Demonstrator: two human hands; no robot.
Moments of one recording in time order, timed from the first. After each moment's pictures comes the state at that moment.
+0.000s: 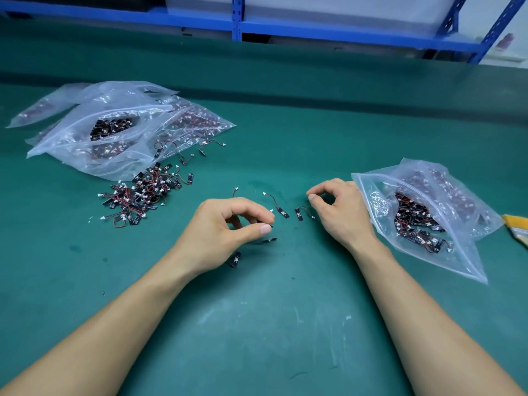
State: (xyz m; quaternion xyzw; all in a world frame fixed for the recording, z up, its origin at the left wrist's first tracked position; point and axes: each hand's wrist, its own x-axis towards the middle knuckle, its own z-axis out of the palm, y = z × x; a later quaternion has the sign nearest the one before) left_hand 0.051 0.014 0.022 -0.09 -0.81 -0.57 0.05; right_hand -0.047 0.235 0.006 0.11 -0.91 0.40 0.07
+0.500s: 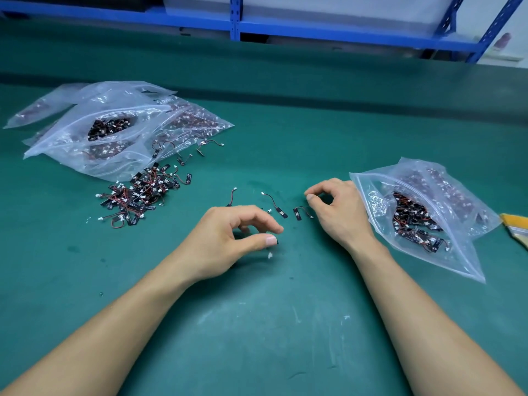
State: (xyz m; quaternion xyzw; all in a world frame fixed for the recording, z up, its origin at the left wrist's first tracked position) left_hand 0.054 0.017 0.016 -0.15 -0.83 -0.53 0.03; right_hand -0.048 0.236 0.004 0.12 -0.91 0.39 0.07
